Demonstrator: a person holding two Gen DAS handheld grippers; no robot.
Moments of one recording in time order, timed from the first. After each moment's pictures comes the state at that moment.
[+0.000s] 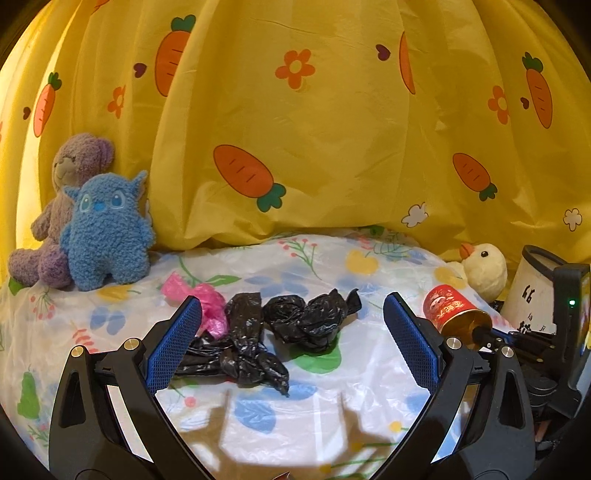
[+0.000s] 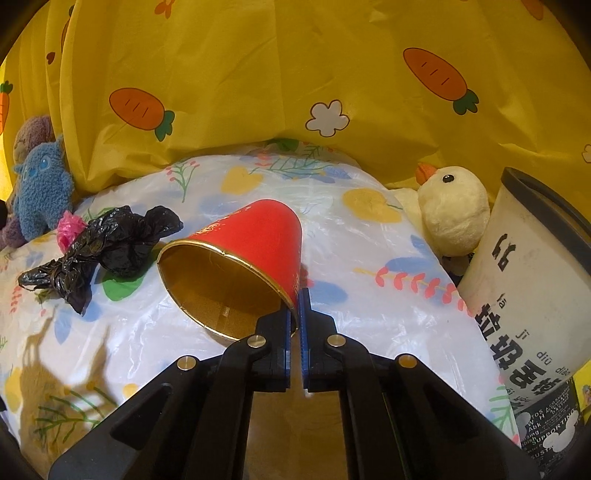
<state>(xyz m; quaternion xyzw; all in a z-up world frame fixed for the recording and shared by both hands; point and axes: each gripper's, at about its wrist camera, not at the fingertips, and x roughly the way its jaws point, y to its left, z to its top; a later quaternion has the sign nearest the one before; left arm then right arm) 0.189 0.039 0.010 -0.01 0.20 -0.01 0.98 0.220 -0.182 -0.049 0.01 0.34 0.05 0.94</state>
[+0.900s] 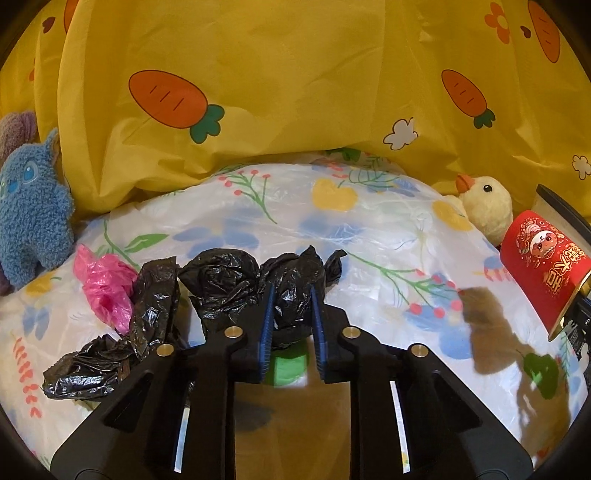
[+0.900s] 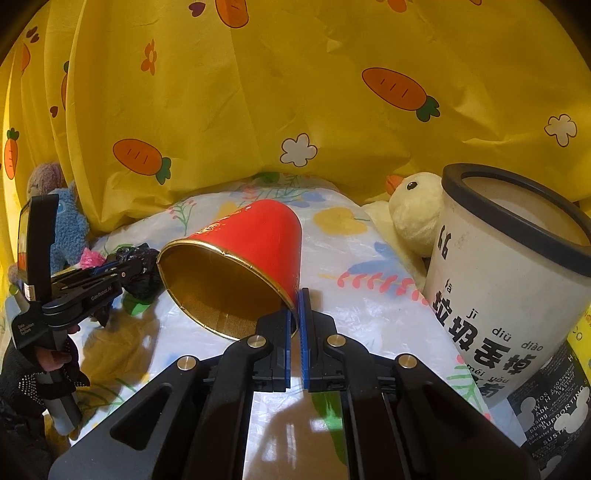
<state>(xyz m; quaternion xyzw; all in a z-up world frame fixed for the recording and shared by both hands) 0.277 0.000 -0.049 0.03 0.32 -0.06 0.94 0.179 -0.225 -0.026 0.07 0.29 0.05 0.95</state>
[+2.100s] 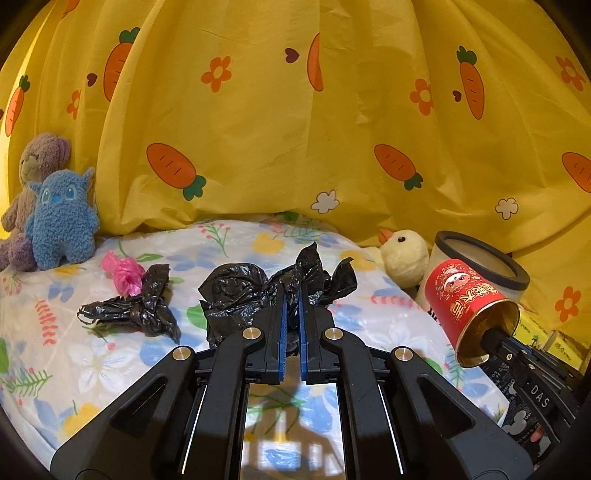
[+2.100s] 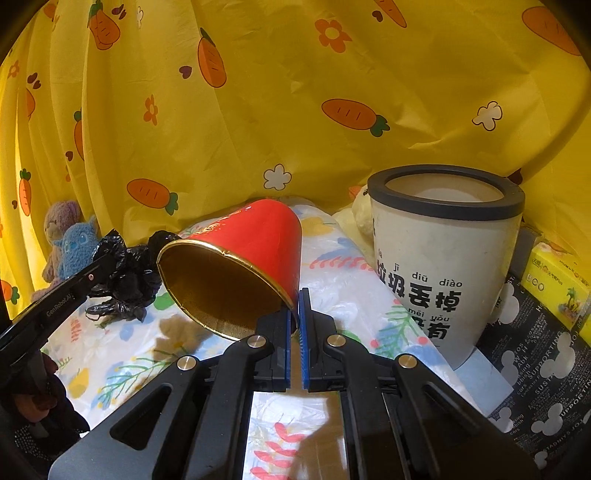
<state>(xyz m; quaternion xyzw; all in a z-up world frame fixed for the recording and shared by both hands) 0.117 -0.053 0.022 -0.02 0.21 -0.09 0.97 0.072 -0.259 0.006 0.12 0.25 0.02 0.96</state>
